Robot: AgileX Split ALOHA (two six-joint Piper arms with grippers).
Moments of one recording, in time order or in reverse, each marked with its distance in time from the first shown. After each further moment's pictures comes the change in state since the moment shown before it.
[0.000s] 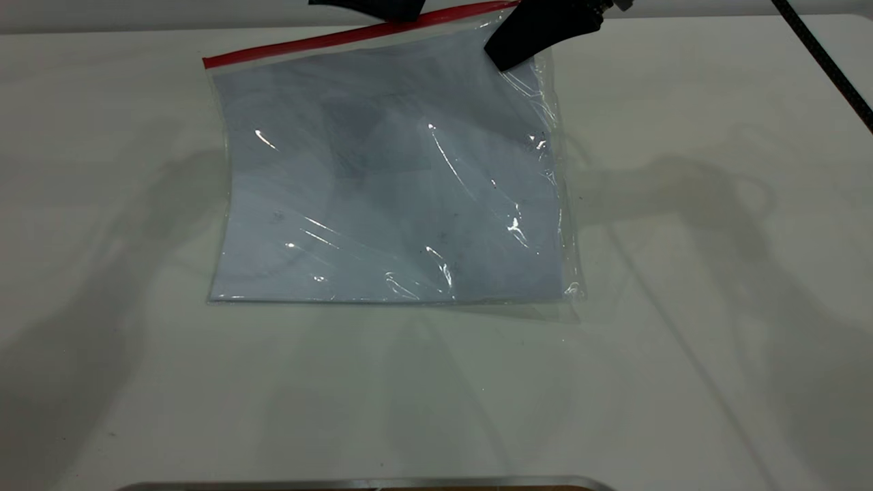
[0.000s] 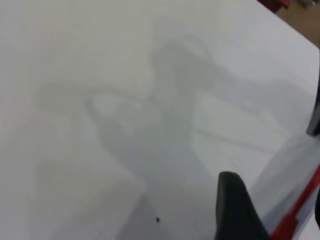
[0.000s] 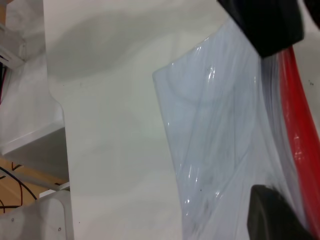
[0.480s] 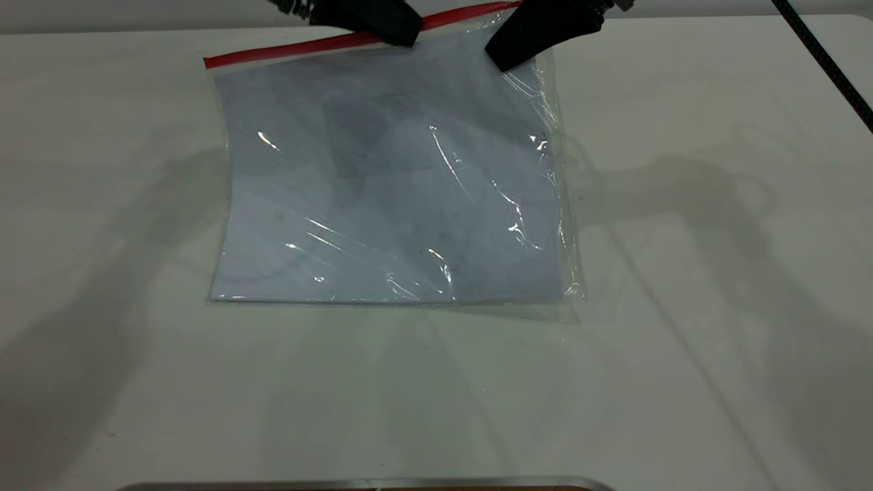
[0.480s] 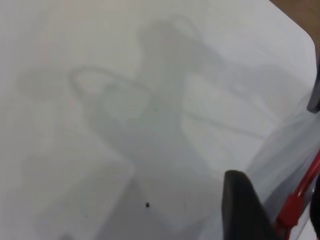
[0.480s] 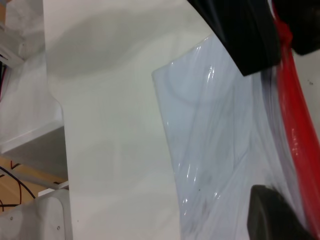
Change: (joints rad) left arm 0.000 0.029 -0.001 0.017 0.025 -0.008; right arm 0.000 0.000 0.000 -0.003 0.001 -0.007
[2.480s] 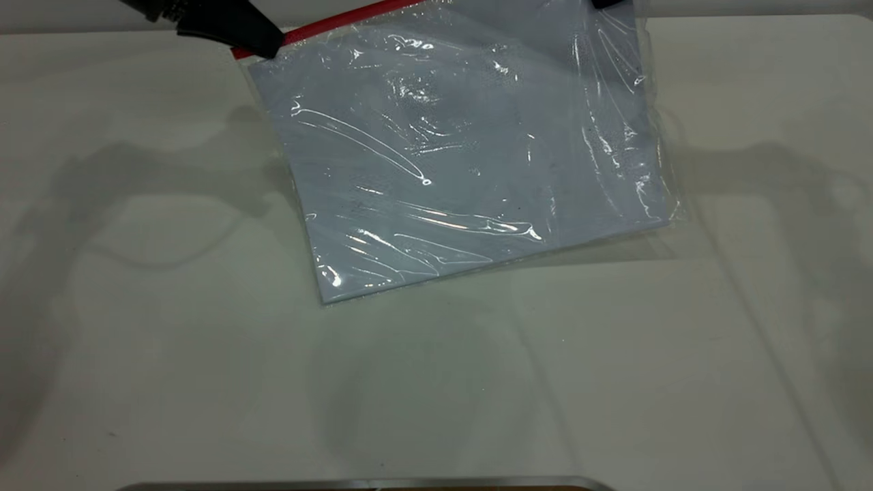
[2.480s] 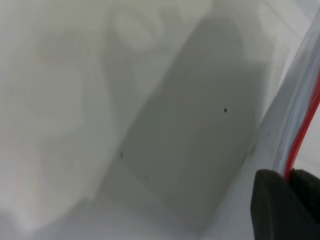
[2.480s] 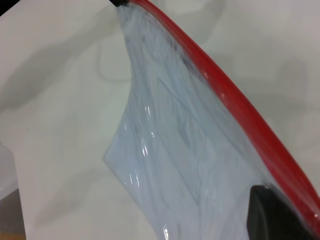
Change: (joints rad) left arm 0.221 0.000 -0.010 0.182 0.023 -0.129; right arm -0.206 -0.003 0.000 0.093 0.009 -0.026
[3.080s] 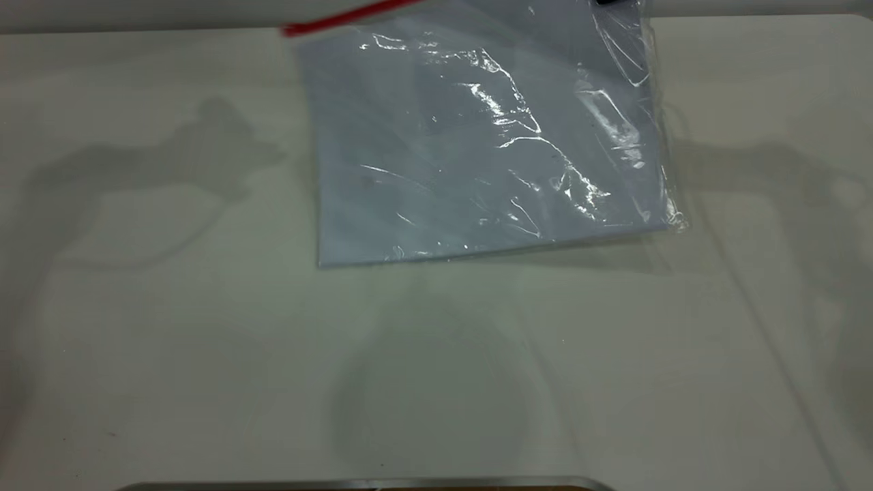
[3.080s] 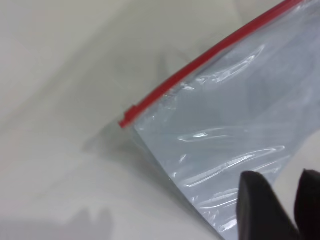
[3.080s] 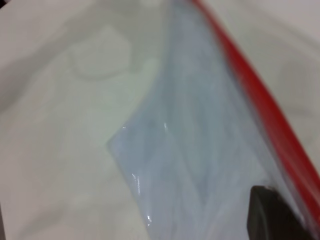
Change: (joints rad) left arm 0.019 -0.200 0.000 0.057 -0.085 -0.081; right arm -0.003 0.003 0.000 0.019 -0.049 0.004
